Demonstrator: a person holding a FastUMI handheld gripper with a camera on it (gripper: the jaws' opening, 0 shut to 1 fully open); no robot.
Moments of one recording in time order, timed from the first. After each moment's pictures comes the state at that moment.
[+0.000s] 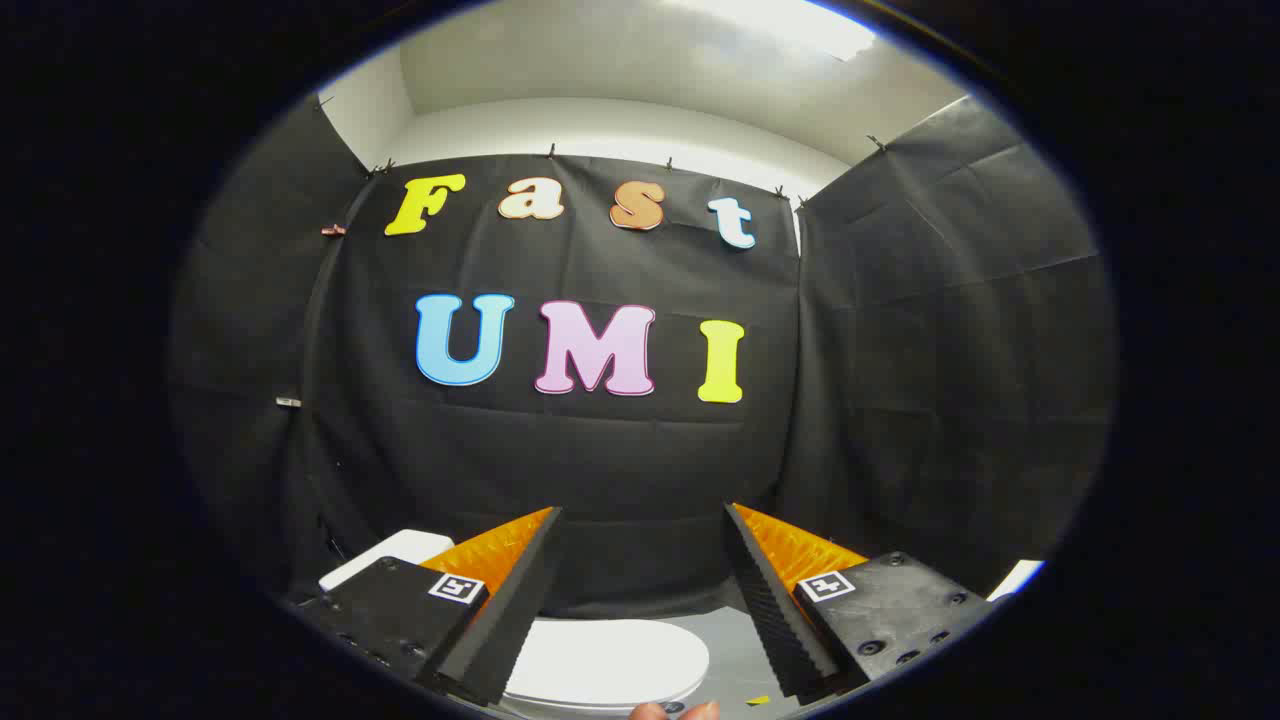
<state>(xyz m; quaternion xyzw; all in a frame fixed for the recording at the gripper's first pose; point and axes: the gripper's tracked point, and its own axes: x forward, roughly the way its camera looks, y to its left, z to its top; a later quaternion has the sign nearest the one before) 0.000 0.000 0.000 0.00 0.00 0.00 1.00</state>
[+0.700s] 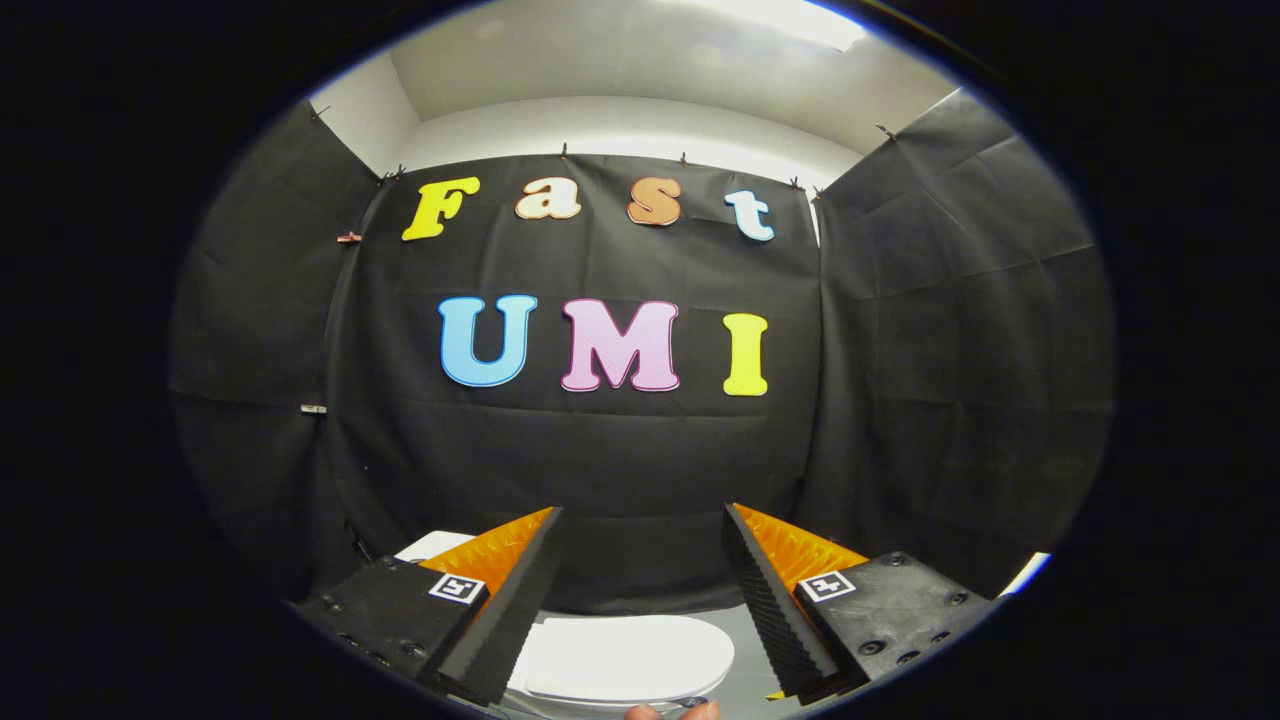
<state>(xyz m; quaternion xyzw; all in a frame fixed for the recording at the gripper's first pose) -0.004 0.013 0.002 0.00 0.01 0.02 1.00</state>
